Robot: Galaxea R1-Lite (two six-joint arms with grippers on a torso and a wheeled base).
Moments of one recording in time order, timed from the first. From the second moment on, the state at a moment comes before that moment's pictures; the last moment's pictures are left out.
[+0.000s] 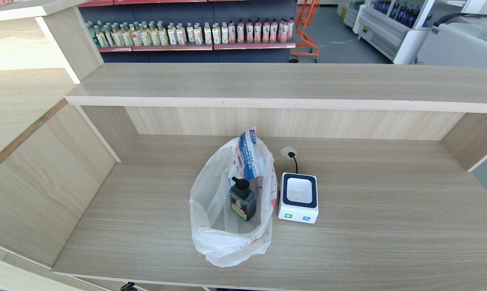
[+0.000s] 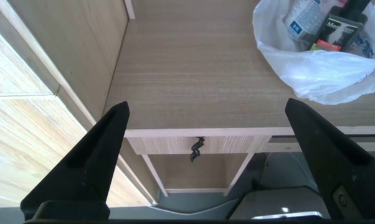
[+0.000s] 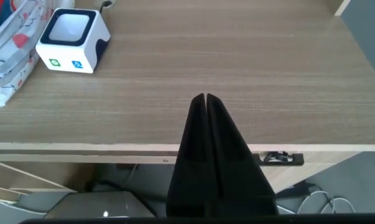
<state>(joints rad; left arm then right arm) 0.00 0.00 0.00 0.00 -0.07 0.03 0.00 0.00 0.00 -0.01 -0.03 -0.04</state>
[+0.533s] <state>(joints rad) 0.00 0.00 0.00 0.00 -0.07 0.03 0.00 0.00 0.00 -0.01 -0.04 -0.04</state>
